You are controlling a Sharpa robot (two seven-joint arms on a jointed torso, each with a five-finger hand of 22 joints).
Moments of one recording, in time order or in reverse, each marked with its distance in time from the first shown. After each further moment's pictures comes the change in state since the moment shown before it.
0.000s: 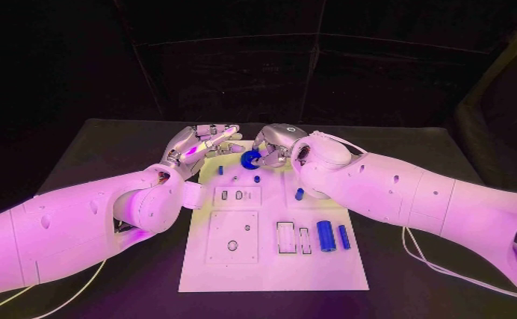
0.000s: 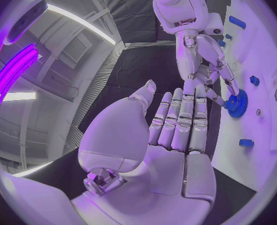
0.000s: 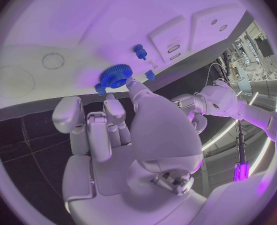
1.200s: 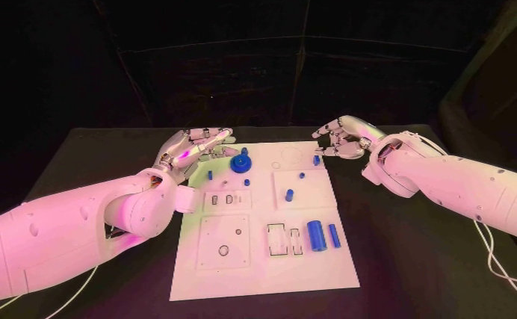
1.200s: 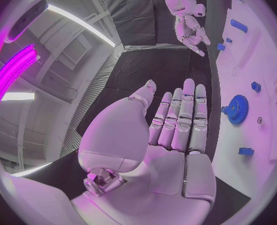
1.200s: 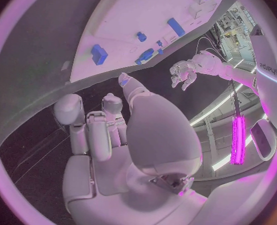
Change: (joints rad) left arm -0.001 -0.008 0.000 -0.005 0.000 0.015 -0.010; left_hand 0.000 0.000 0.000 0.000 0.000 0.000 0.000 0.000 0.000 0.000 0.000 -0.004 0.000 -0.004 -0.004 0.000 0.000 0.000 0.000 0.000 0.000 -0.001; right arm -0.010 -0.375 -0.001 0.014 0.427 -0.076 0.439; right_hand 0.100 -0.023 0.009 -0.069 0.074 0.006 -0.001 0.000 -0.002 -0.087 -0.001 -0.112 -0.100 0.000 0.000 -0.018 0.000 0.000 -0.043 0.000 -0.040 -0.070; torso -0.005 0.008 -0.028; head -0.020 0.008
